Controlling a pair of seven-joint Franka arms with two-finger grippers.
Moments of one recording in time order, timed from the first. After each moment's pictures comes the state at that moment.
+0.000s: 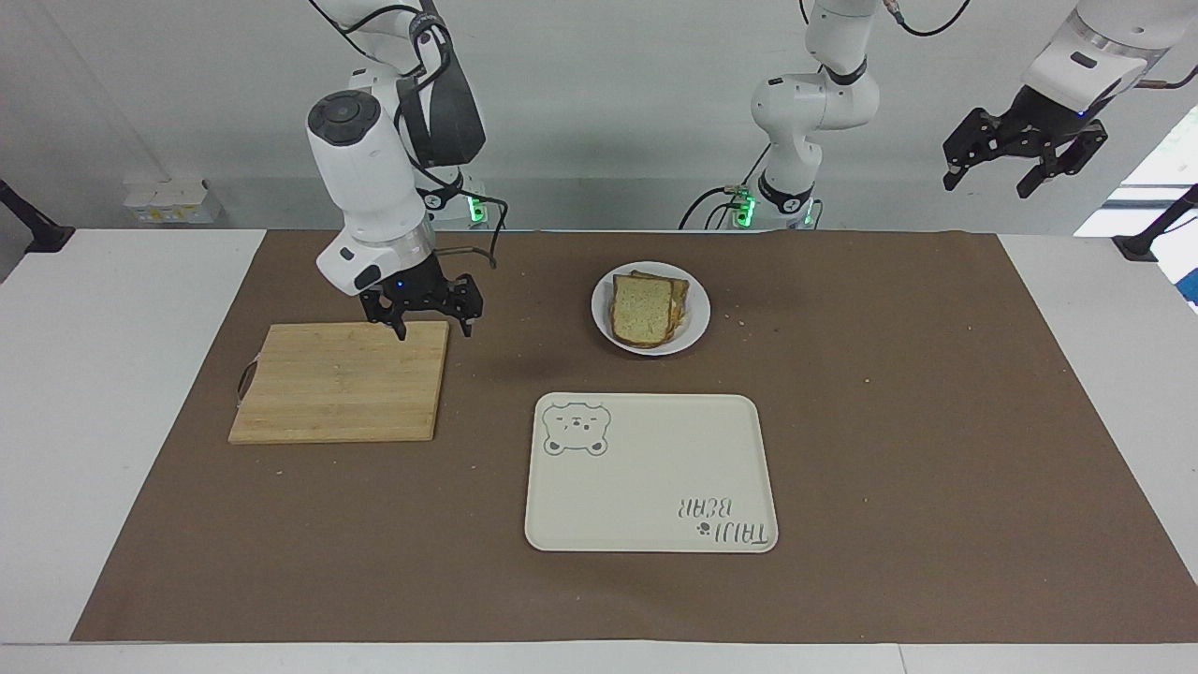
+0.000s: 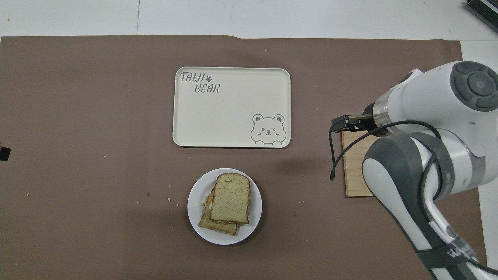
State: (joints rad) left arm 0.00 -0.03 0.01 -1.39 -0.02 1.28 0.18; right arm -0.06 0.06 0.28 -1.82 0.00 1.95 0.19
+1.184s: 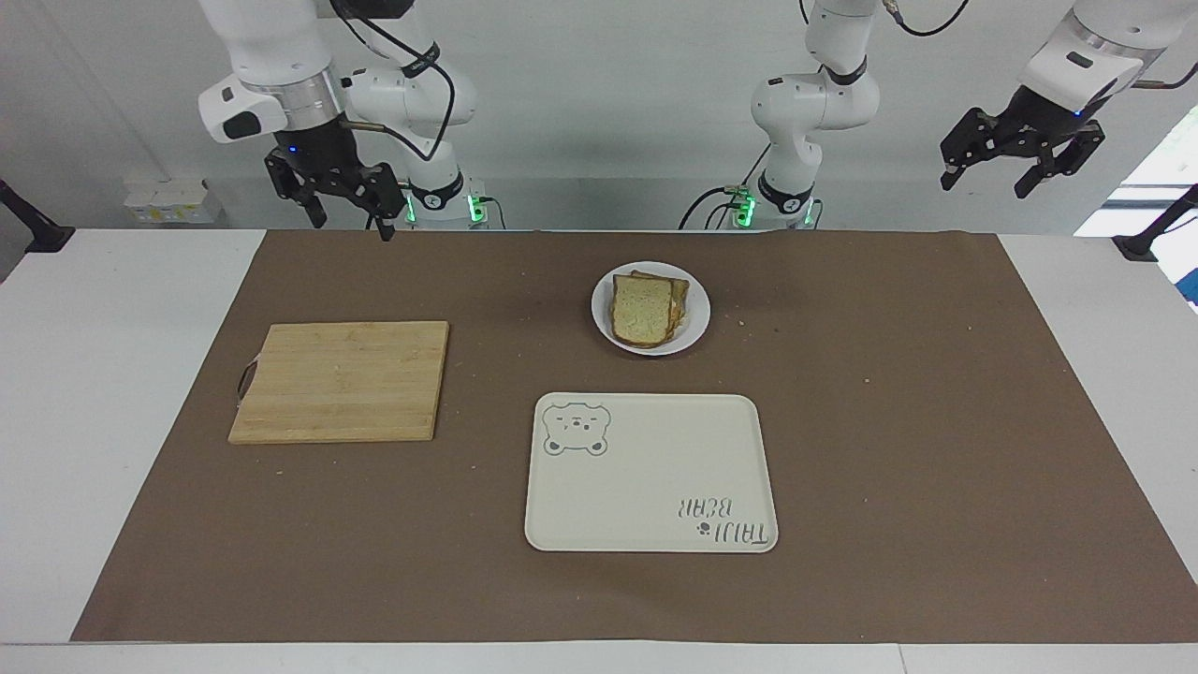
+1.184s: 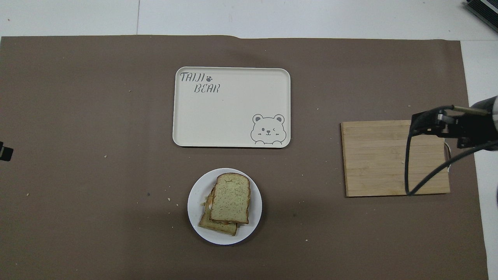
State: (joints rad) left arm 0.00 -0.03 0.00 -1.39 -0.02 1.28 0.18; right arm -0.07 -0.07 0.12 -1.56 0.00 1.52 0.35
